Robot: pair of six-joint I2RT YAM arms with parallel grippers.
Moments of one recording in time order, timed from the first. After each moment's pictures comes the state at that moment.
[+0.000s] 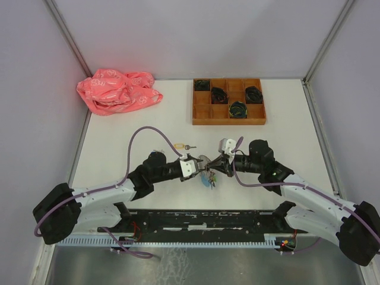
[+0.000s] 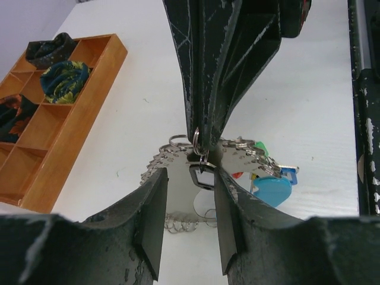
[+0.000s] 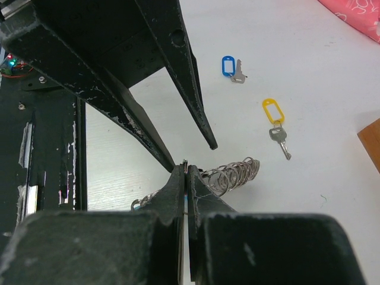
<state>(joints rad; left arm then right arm) -0.91 1.10 0.40 0.54 0.34 0.40 0.69 0.97 0.49 0.21 -0.63 -0.22</state>
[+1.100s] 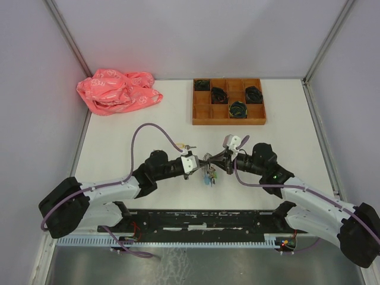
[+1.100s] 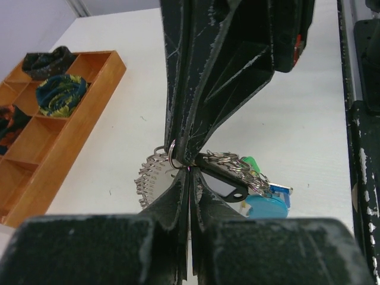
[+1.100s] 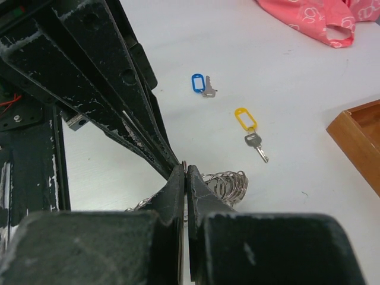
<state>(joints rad) -0.91 1.19 0.42 0.66 0.39 0.33 0.69 0.95 0.44 0.34 -0.52 -0.11</state>
